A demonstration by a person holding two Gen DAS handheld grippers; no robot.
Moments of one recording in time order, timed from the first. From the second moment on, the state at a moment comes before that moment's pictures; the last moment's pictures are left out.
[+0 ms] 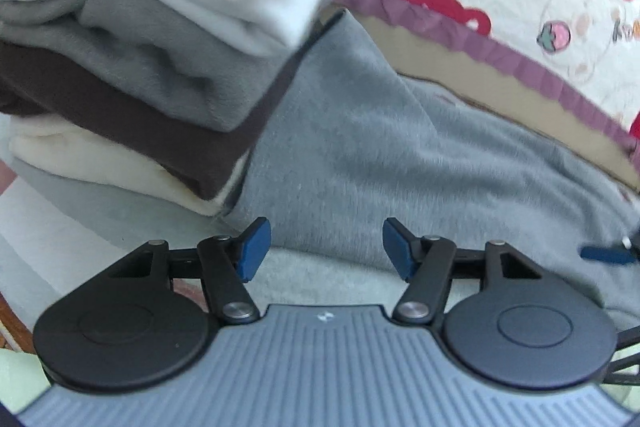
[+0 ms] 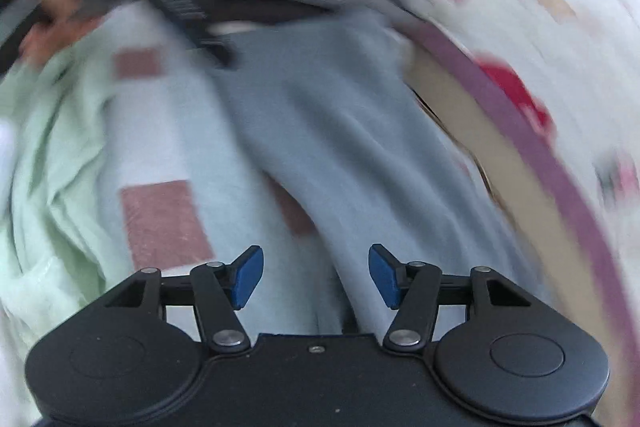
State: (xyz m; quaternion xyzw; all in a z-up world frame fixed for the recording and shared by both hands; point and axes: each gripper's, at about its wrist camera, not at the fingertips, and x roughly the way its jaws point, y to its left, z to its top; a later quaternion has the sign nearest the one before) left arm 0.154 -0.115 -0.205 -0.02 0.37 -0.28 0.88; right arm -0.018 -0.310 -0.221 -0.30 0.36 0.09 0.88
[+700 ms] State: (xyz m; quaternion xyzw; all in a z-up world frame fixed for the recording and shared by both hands) left arm 0.136 -0.151 -0.179 0.06 0.33 -0.31 0.89; right arm 0.122 -0.518 -0.177 0.14 0.37 -0.04 0.92
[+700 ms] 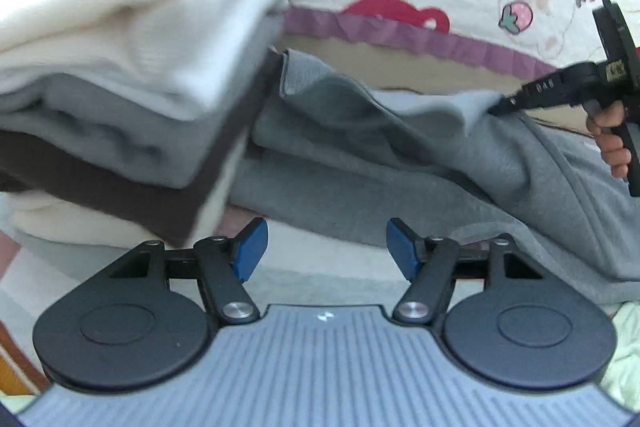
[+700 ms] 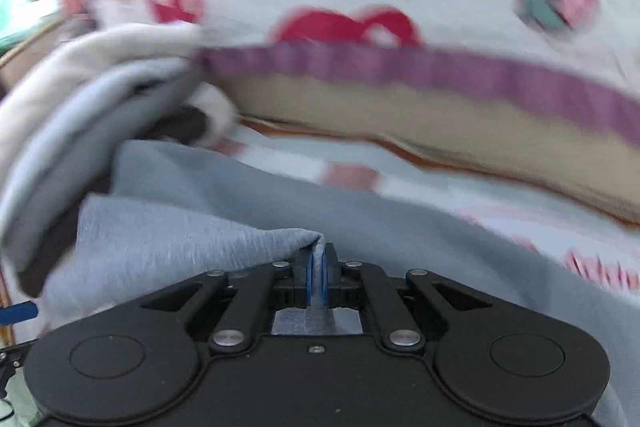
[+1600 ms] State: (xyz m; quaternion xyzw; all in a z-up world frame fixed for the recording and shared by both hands) left arm 0.178 -0.214 -0.206 0.05 0.29 -0.20 0.93; right arm -0.002 -0.396 -0.209 -0.05 0.40 0.10 0.91
